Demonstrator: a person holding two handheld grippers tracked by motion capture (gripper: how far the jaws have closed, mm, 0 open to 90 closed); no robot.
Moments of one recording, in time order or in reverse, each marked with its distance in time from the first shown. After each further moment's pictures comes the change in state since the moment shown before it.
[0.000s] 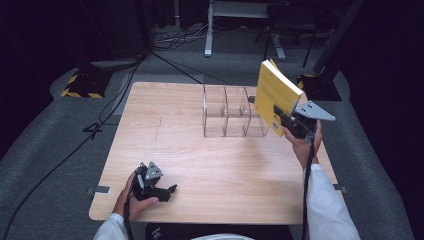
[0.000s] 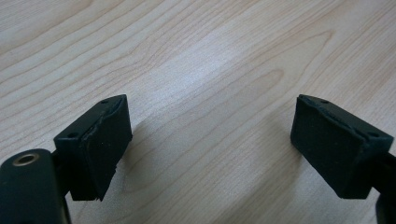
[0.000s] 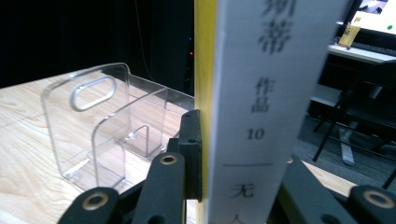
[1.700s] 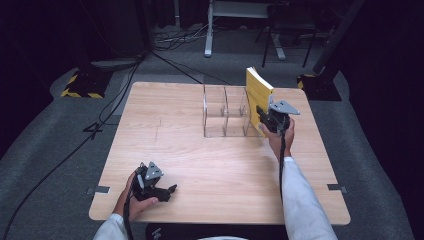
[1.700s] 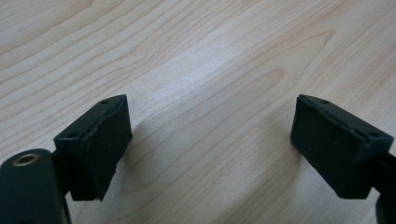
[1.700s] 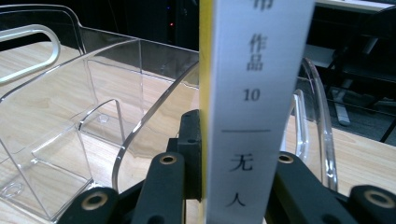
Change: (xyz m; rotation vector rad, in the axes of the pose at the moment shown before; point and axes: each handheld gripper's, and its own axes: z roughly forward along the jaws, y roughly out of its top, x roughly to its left) left arm 0.000 0.000 0.000 0.000 0.001 0.004; right arm 0.015 -0.045 0.086 0.099 -0.088 0.087
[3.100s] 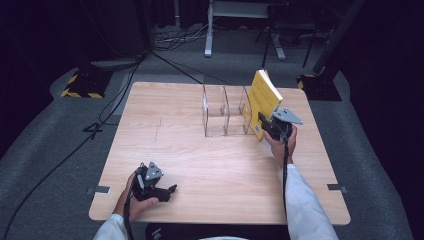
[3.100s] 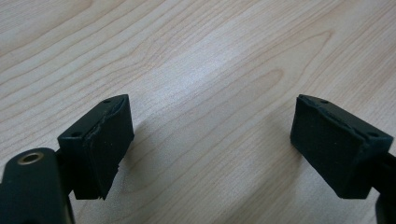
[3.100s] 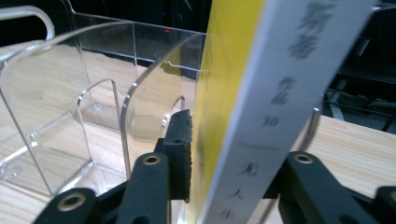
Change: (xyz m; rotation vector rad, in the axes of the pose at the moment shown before) left arm -0.001 0.000 0.000 -0.001 -0.001 -0.005; right arm -0.004 -0.027 -0.010 -0.028 -0.013 0.005
